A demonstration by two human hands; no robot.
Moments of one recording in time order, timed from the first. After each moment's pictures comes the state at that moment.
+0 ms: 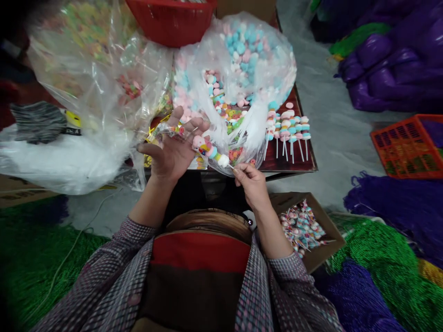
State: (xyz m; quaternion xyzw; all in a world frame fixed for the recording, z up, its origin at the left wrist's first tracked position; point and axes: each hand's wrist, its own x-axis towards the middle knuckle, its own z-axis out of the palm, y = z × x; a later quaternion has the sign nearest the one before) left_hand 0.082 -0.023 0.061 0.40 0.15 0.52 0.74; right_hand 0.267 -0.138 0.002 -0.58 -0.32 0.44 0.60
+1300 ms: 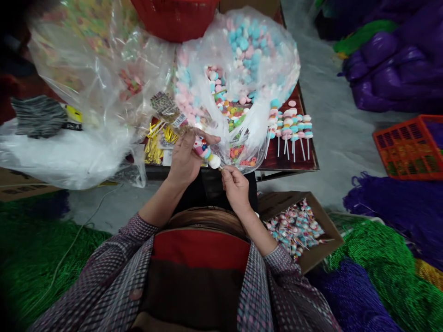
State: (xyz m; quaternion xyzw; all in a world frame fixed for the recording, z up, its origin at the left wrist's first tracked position) left_hand 0.113 -0.039 0.043 0.40 0.27 0.55 0.68; right_hand 0.221 -0.143 -0.021 -0.57 -0.34 0.42 0.62
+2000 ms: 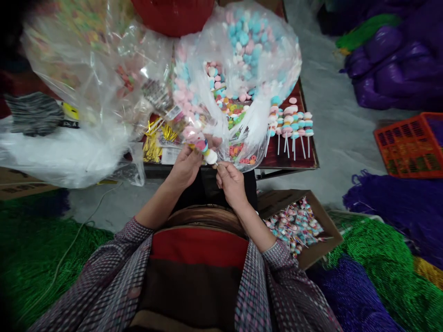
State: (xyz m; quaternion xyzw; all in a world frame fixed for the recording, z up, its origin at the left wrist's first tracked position) left_hand 0.101 -0.049 0.023 0.39 0.22 0.49 0.75; right_hand 0.216 -0.134 -0.008 -0.51 -0.31 0.52 0.62
